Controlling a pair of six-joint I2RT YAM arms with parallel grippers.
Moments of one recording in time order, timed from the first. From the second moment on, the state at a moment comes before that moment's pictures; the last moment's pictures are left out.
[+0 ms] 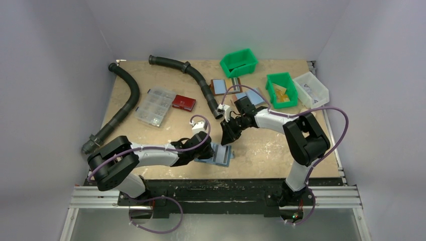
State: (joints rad) left arm -0.98 1.51 0.60 0.09 -0.24 -0.96; right arm 0.53 1.79 1.02 -0.35 -0.73 -0.14
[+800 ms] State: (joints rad) left arm -0.98 1.47 0.59 0.09 -0.21 -0.95; right arm 0.53 1.79 1.03 -0.36 -0.86 -0.11
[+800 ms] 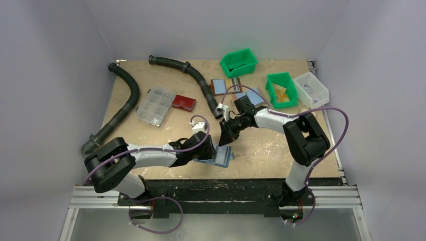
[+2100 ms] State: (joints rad) left arm -0.98 1.45 0.58 0.04 -0.25 -0.86; right arm 0.53 1.79 1.07 -0.45 -0.80 -0.21
